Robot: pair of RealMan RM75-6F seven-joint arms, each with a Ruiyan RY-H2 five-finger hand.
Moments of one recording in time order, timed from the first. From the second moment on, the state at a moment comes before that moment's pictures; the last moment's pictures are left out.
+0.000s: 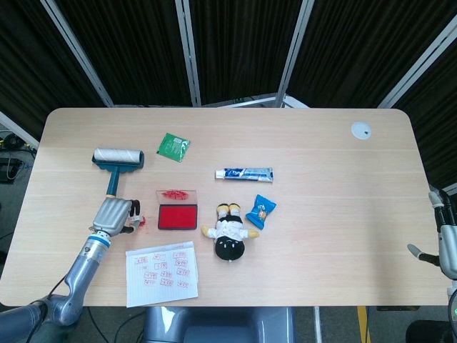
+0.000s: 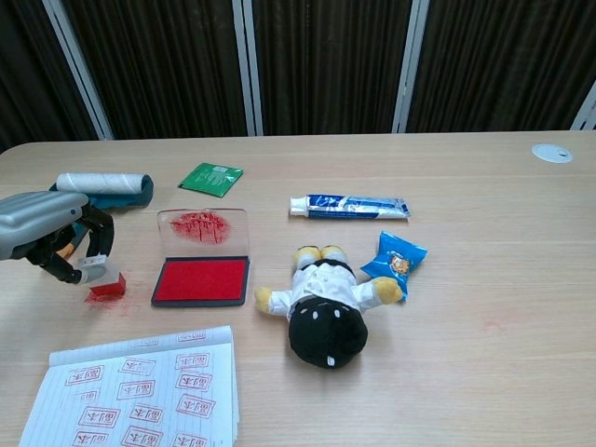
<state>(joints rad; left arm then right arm) -0.53 -1.57 -0.11 -1.31 1.20 0.98 0.27 0.08 -1.06 0.14 -1.63 -1.32 1.44 -0.10</state>
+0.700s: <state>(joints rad) -0.63 -1.42 -0.06 -1.42 1.42 0.87 0.03 0.09 -1.06 0.15 -1.63 -1.30 1.43 -0.10</state>
